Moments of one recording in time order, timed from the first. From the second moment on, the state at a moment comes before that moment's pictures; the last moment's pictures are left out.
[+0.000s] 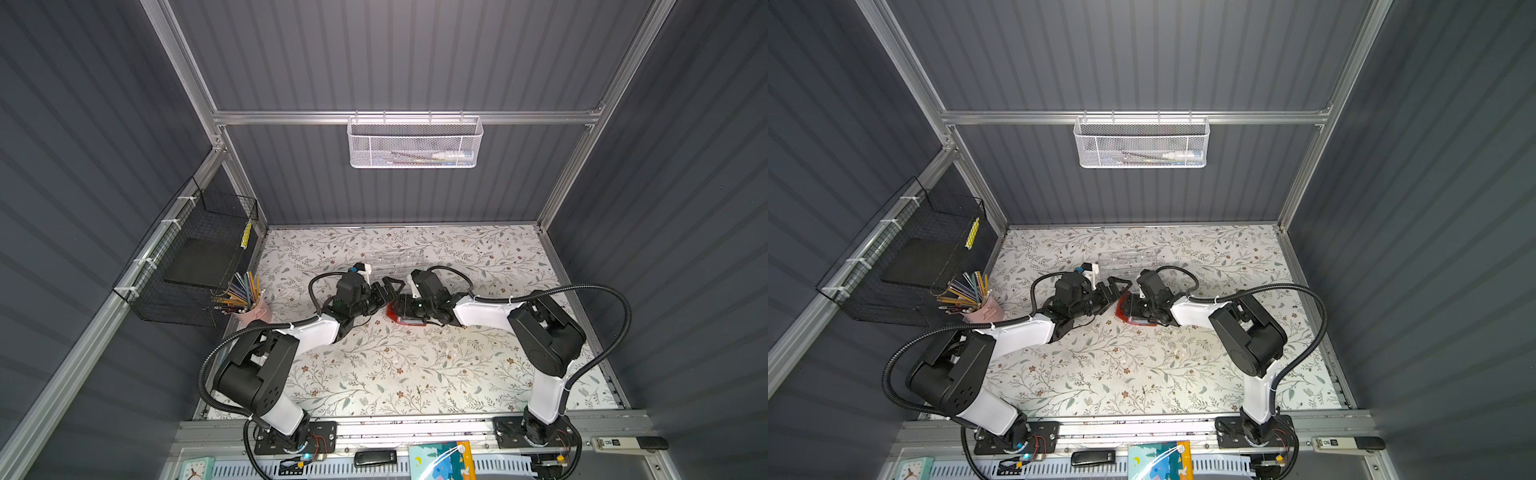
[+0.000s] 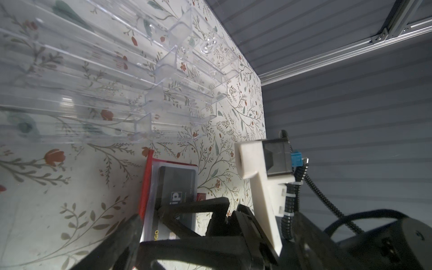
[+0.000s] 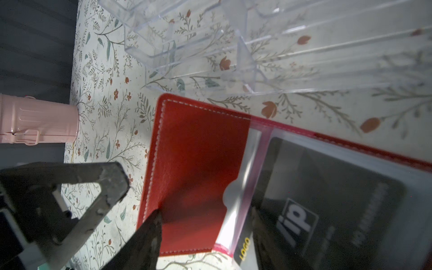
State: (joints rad) left arm -0.52 1.59 0.72 0.45 0.38 -1.00; right arm 0.71 1.89 1.05 0.06 -0.21 0.73
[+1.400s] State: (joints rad) left arm -0.52 1.75 0.71 0.55 0.36 -1.07; right arm 0.69 1.78 0.86 0.20 -0.25 0.76
